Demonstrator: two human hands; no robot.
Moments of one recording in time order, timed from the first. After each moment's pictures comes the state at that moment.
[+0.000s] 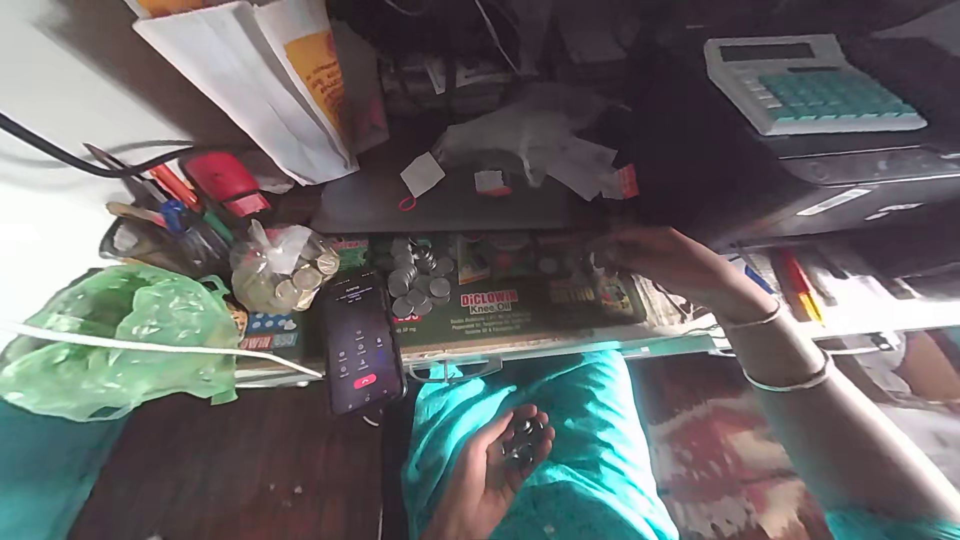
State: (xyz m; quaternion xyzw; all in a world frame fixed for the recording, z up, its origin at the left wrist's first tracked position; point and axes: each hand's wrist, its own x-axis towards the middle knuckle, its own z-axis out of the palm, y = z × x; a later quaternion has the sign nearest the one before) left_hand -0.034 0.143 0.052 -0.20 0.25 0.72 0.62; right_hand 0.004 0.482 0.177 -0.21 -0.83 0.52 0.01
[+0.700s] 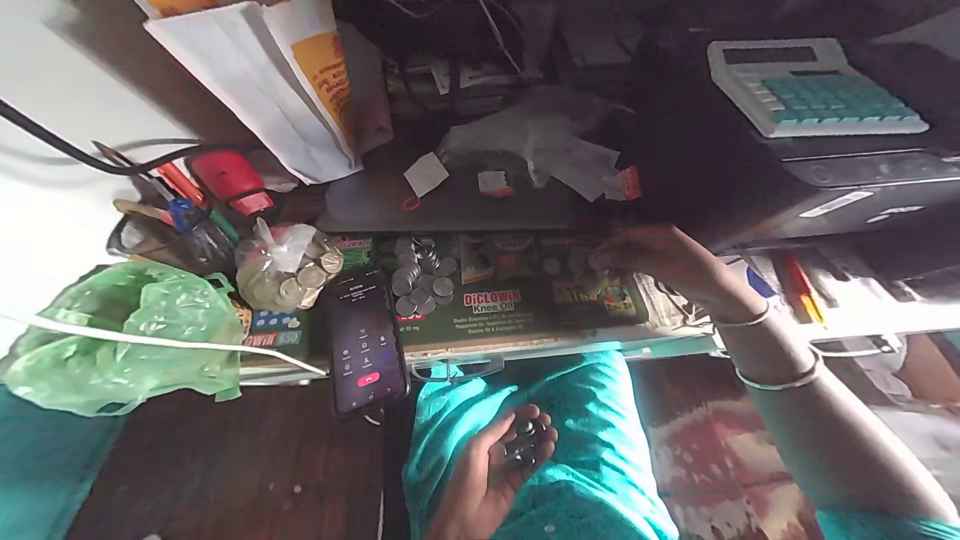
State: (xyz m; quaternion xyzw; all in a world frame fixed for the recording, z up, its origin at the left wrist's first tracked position) left_hand -0.033 0.142 0.052 -0.20 0.25 0.72 0.62; right_hand 0.002 0.475 0.179 -0.21 -0.82 0.52 0.04
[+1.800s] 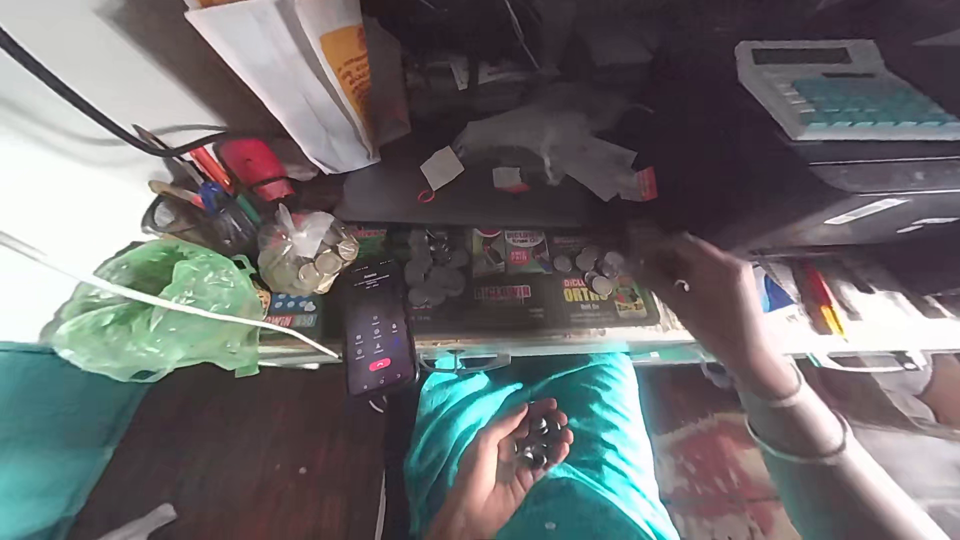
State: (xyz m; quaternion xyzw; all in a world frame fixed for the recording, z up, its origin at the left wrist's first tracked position) left_hand -0.031 0.144 0.066 -0.17 0.20 0.72 0.64; right_hand 0.025 0.424 0.176 -0.18 -0.91 0.26 0.26
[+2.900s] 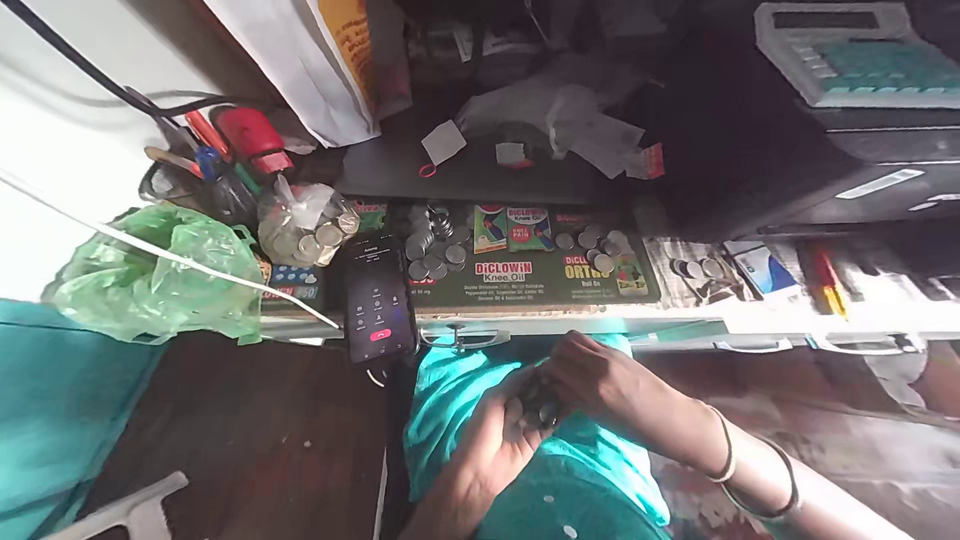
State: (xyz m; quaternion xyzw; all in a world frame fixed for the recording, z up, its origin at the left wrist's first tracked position) left_hand -0.030 0.160 0.075 -0.19 0.21 0.74 0.61; right_hand 0.050 0.337 0.110 0.13 -0.97 0.19 0.10
